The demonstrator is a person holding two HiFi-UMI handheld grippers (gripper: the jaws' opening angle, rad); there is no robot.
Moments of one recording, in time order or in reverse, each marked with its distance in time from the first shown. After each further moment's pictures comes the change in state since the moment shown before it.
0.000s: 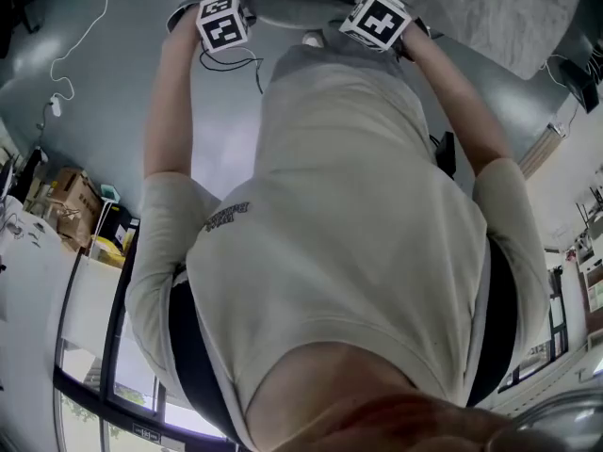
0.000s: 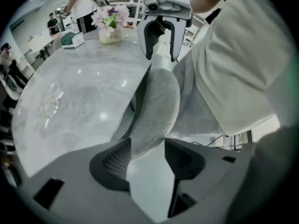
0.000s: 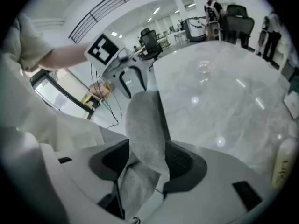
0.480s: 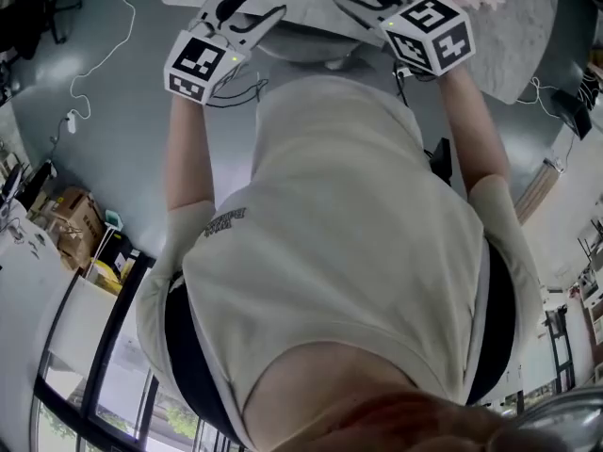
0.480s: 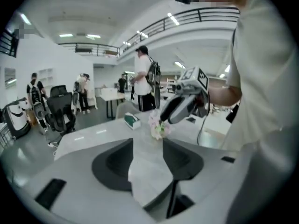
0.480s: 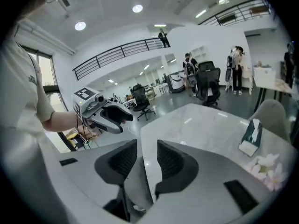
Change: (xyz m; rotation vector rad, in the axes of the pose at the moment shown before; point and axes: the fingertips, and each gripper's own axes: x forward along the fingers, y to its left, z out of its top) left arm -0.259 0.044 0.135 -0.362 -0.852 0.489; right arm -0.222 -0.017 0.121 0.050 -0.640 -0.171
